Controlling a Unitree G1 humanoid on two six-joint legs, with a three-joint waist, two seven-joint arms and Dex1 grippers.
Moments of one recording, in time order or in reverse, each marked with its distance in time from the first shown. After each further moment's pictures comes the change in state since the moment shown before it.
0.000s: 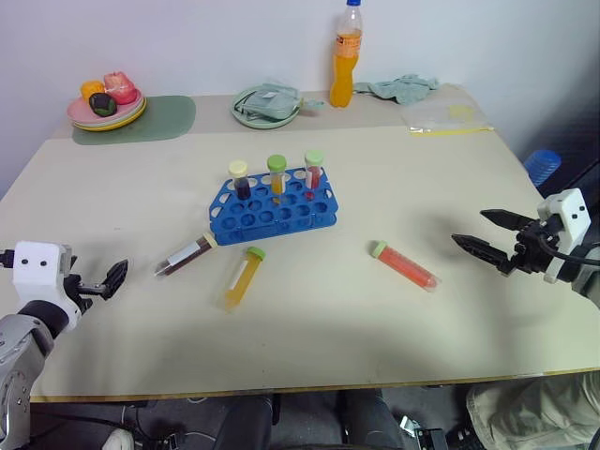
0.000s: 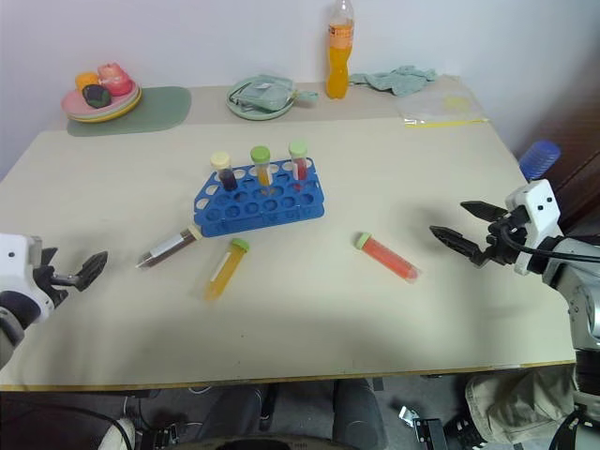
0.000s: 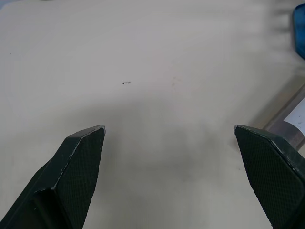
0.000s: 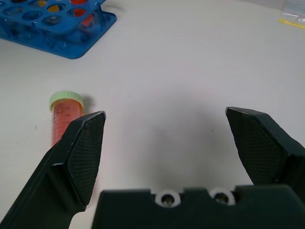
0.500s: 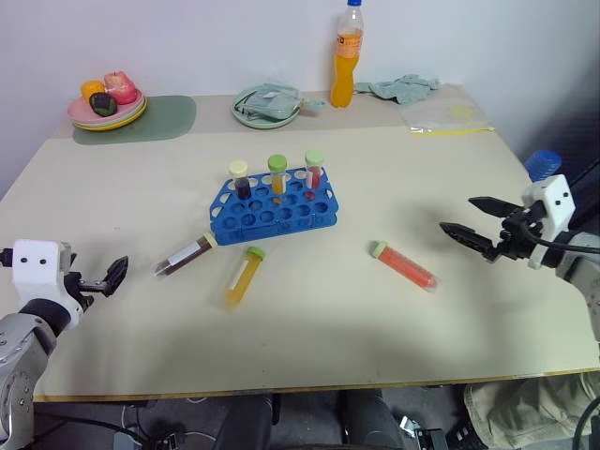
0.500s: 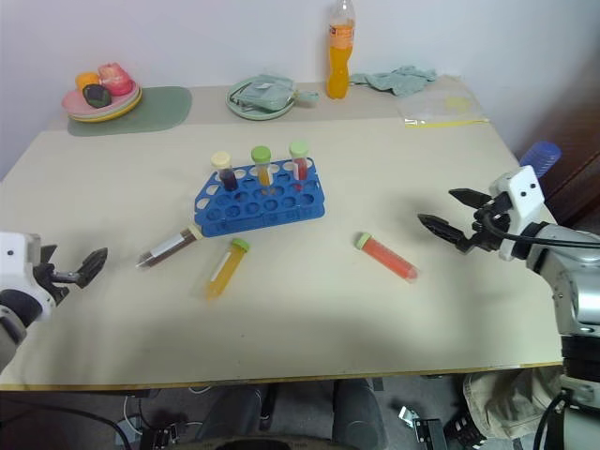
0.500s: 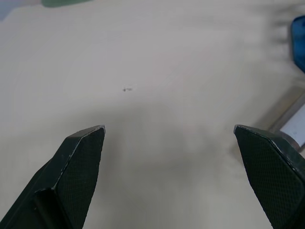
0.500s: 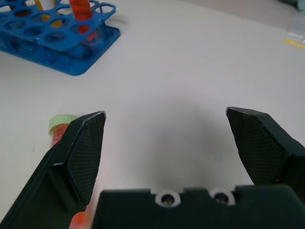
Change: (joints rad) left arm -0.068 -0.026 0.007 -0.001 -0.008 0.000 0.036; right arm -0.076 0.041 0.087 -0.042 -0.013 0.034 -0.071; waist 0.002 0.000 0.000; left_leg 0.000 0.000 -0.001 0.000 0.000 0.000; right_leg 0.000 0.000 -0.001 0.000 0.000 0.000
